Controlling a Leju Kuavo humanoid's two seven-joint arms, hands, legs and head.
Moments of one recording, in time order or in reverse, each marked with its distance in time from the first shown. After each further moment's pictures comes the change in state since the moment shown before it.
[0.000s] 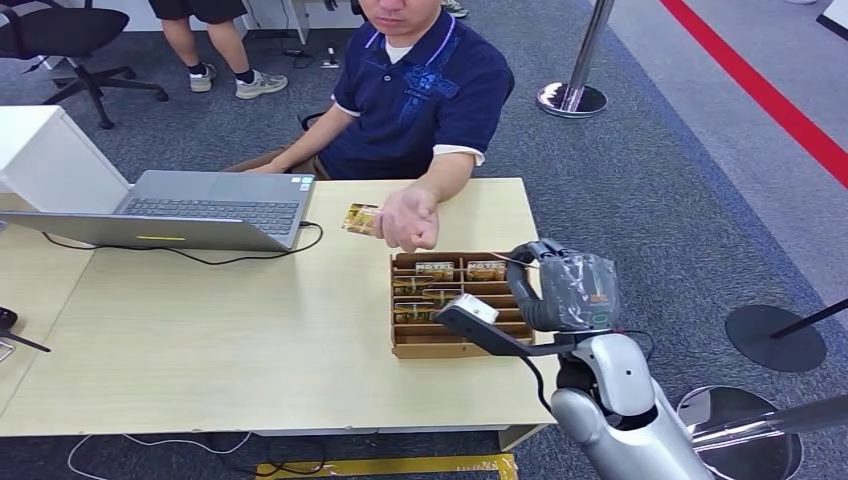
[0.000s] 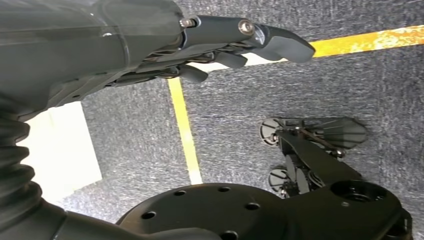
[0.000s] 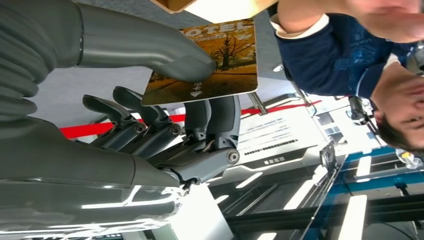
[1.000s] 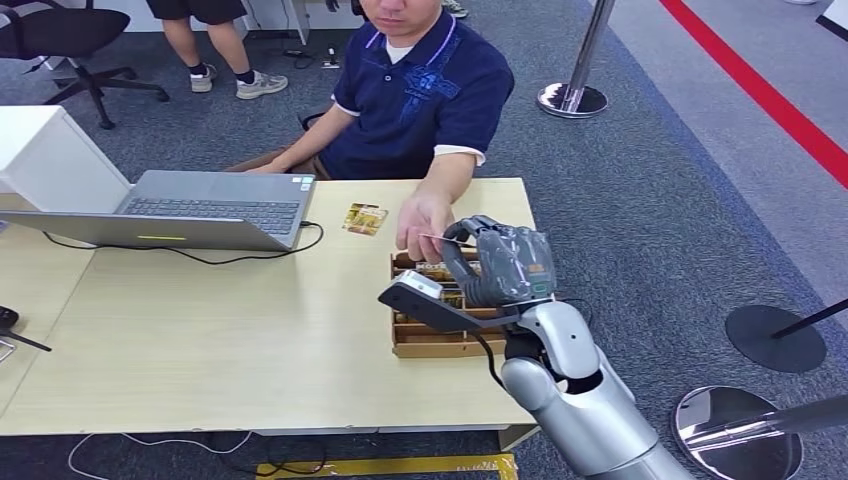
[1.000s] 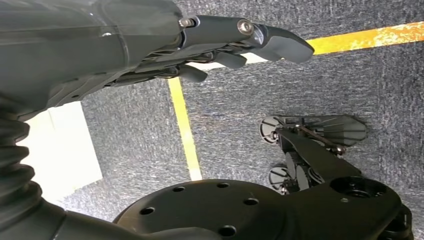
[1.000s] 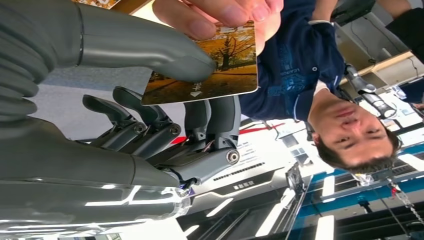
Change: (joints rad) left arm -0.003 -0.005 -0.002 0.000 -0.004 0.000 0.007; right arm -0.170 0.089 0.092 0.159 -0.105 0.032 -0.041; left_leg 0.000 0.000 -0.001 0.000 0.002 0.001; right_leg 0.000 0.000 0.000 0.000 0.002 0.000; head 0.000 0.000
